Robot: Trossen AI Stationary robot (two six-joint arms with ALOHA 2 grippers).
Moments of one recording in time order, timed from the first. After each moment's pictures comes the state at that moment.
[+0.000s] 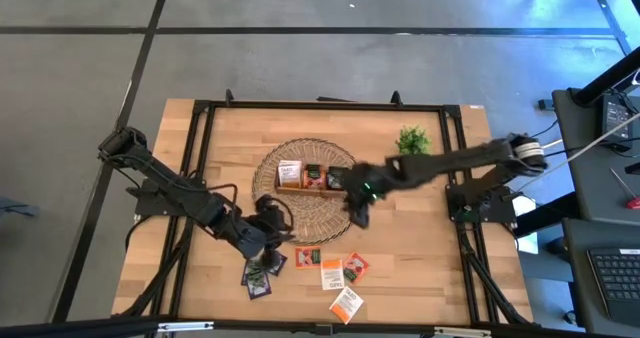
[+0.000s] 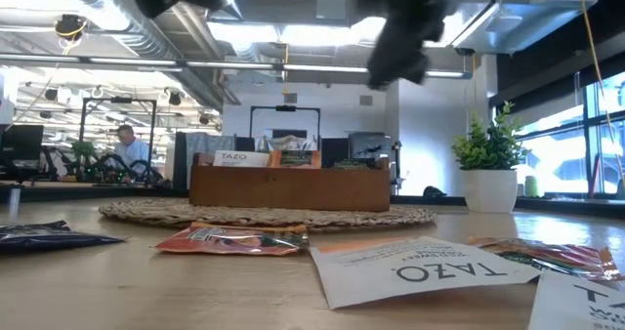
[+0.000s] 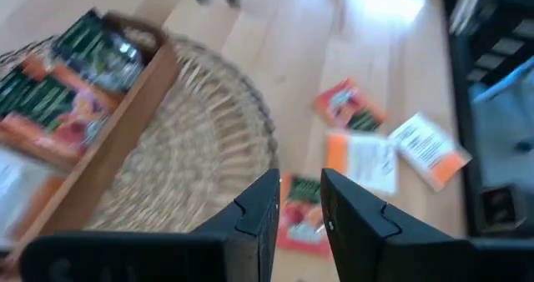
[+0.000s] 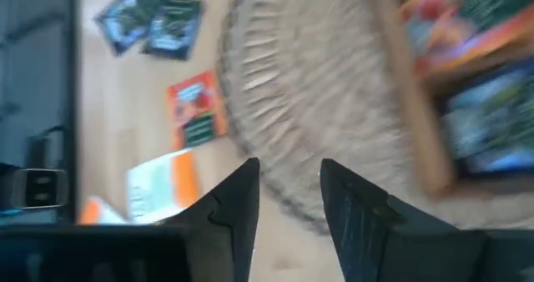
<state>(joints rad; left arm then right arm) -0.55 1.41 1.04 -0.42 -0.51 -0.67 0.11 1.55 1.15 -0.50 -0.10 0.41</state>
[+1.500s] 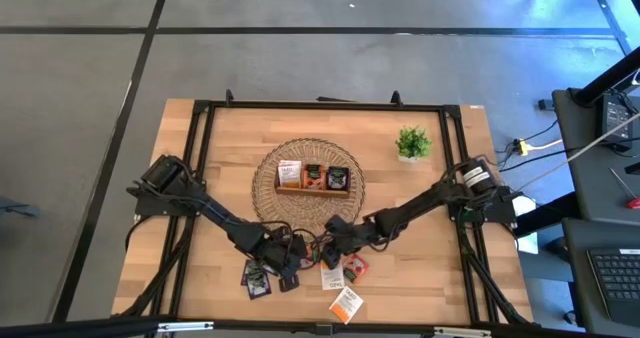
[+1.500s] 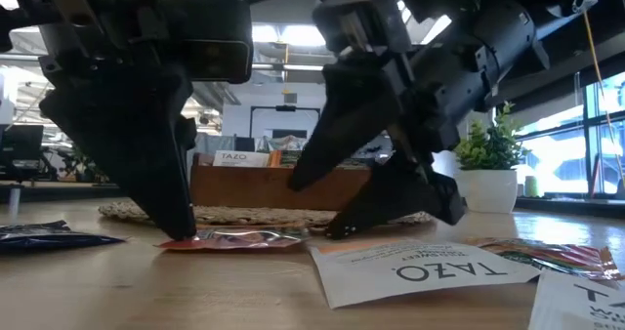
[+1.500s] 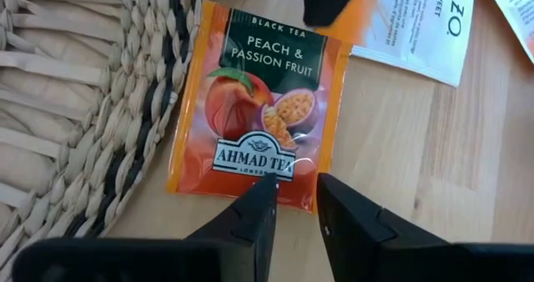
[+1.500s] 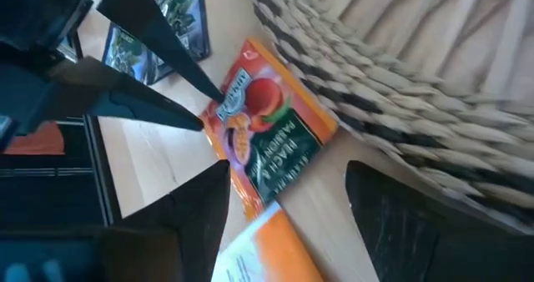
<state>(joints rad) -0.52 1.88 1.04 -0.20 -0.19 -0.83 0.37 2.01 1.03 0.23 0.05 1.15</state>
